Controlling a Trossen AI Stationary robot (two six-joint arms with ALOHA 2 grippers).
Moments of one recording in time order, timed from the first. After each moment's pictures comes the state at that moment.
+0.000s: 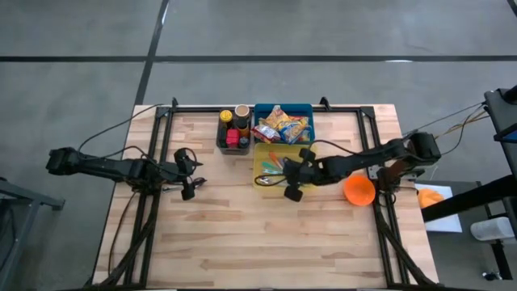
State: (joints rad) left arm -0.09 0.45 0.12 -0.34 -0.36 -0.10; right arm 0.09 1.60 0.94 -0.40 0.41 0.36
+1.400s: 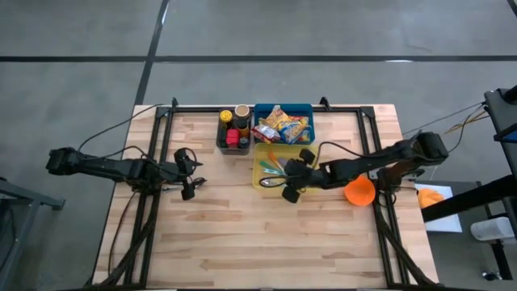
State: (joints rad) left arm -0.09 0.45 0.12 -0.34 -0.36 -0.10; right arm 0.14 1.53 0.86 -0.18 0.49 0.38
